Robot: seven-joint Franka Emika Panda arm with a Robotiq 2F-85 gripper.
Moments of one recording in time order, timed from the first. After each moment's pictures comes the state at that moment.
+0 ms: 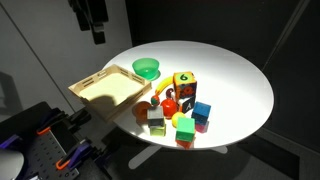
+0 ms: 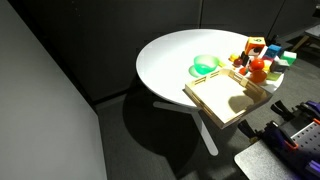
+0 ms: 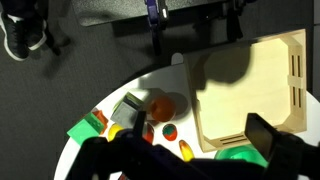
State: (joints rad) arm -0.18 -0.52 -0.19 -2.47 -0.05 1.85 -0.10
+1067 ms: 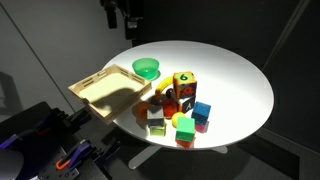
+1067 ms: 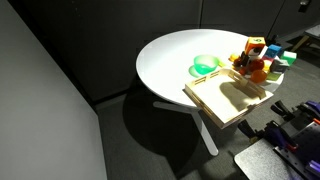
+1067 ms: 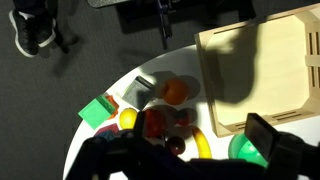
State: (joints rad) arm -0.18 -0.30 -0.20 -2.28 -0.05 1.86 -0.10
